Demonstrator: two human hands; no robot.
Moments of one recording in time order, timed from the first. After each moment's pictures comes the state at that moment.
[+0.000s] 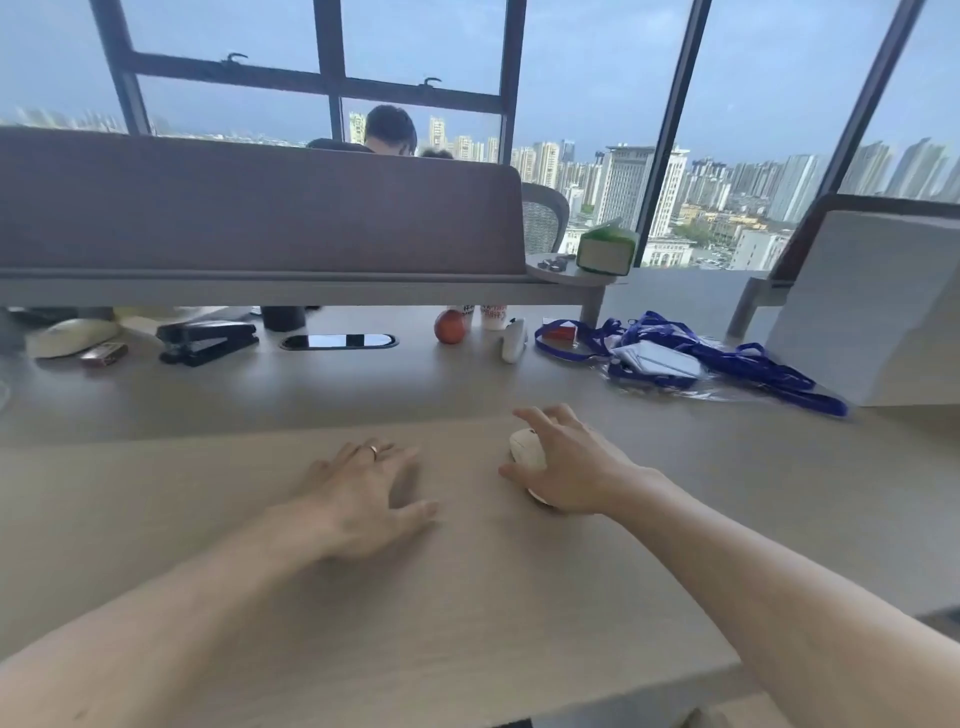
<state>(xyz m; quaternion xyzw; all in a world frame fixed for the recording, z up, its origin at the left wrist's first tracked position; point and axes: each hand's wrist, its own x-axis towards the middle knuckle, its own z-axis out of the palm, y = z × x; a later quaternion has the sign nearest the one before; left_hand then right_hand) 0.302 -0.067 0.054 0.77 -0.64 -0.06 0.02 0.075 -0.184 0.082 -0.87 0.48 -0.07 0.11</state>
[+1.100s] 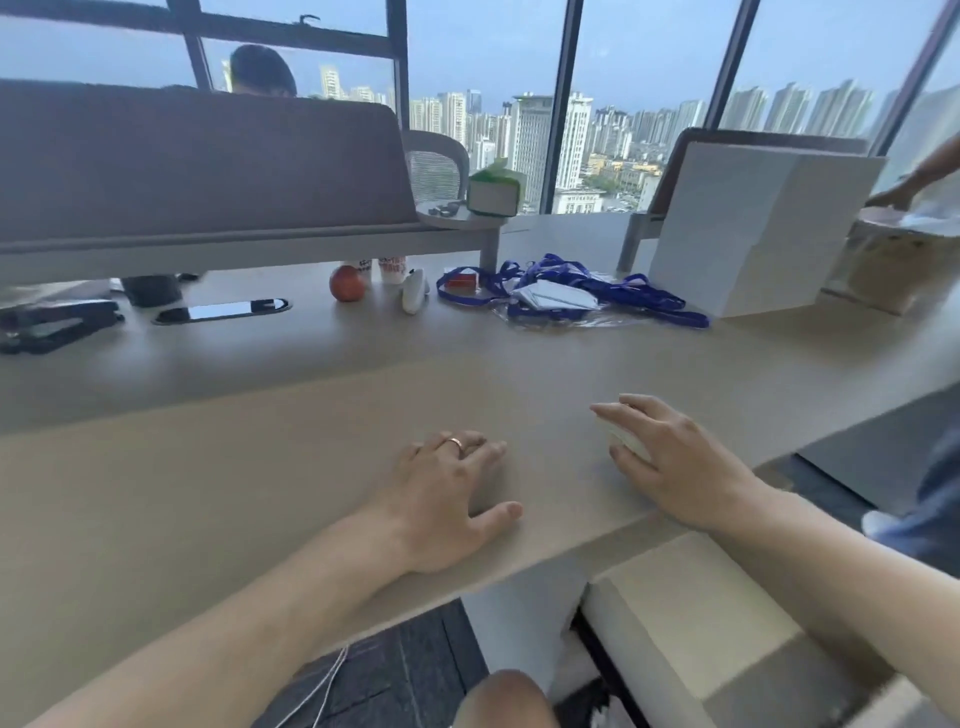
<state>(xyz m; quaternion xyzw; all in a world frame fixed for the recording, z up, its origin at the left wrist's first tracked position) 0.147 -0.072 0.028 0.60 -0.79 -0.04 0.12 -0.127 -0.130 0.056 -0.83 0.53 -0.15 0.06</state>
